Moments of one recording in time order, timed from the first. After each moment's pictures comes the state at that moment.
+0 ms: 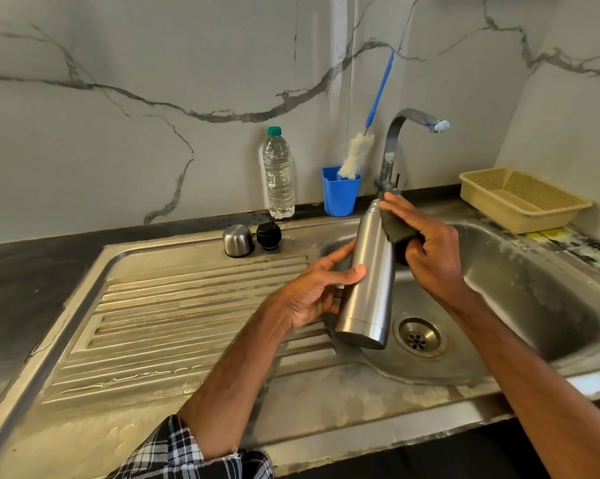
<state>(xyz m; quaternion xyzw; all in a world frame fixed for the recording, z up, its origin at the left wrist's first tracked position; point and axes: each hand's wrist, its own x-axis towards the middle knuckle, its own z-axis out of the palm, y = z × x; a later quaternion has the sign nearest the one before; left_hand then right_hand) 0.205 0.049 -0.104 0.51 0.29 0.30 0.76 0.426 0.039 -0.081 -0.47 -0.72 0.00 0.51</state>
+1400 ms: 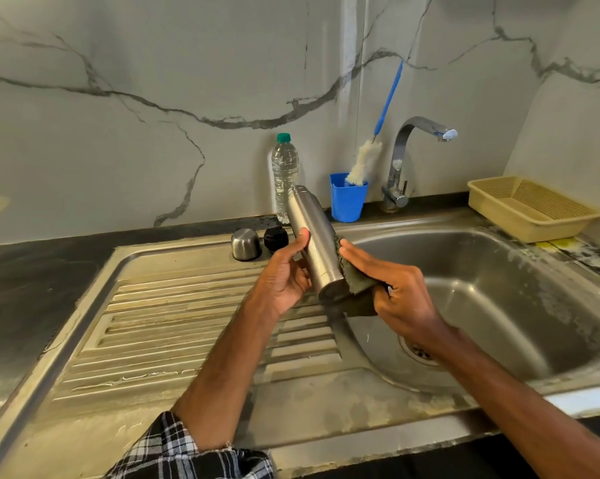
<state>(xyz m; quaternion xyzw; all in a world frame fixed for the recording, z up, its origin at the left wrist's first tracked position) 0.167 0.076 -0.098 0.32 0.30 0.49 0.75 0.370 0.004 -0.098 -0.37 -0.80 0.08 0.47</state>
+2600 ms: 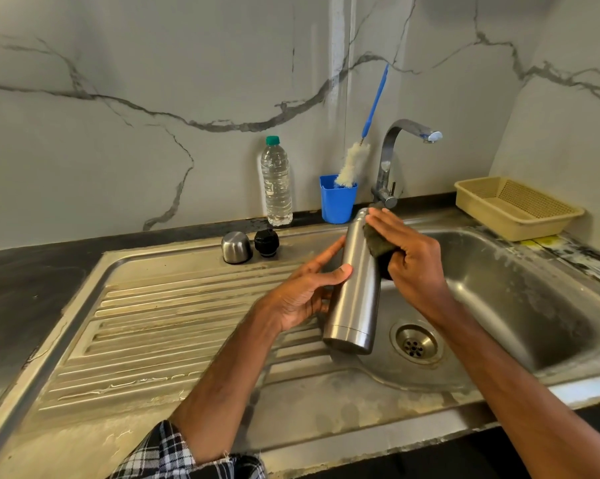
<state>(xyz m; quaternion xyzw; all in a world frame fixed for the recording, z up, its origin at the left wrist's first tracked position) 0.197 0.052 -0.098 0.52 0.30 0.32 0.73 0.410 0.036 -0.087 -0.46 -0.73 -0.02 0.50</state>
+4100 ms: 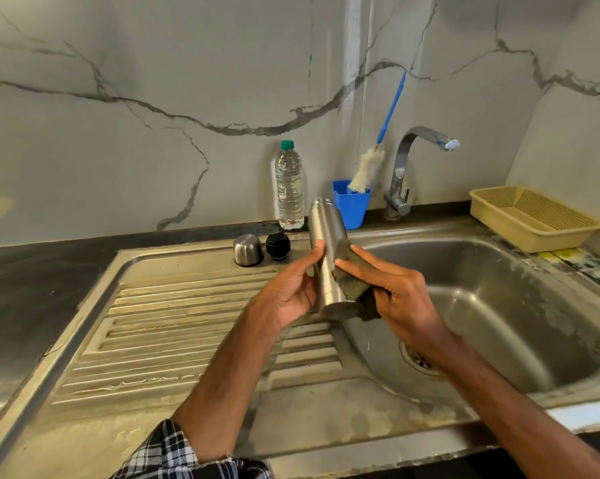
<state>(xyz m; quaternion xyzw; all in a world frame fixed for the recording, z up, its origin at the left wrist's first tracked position) 0.177 0.061 -0.088 0.33 0.33 0.42 0.78 0.375 0.008 -0.097 -0.39 -0.79 0.06 0.47</state>
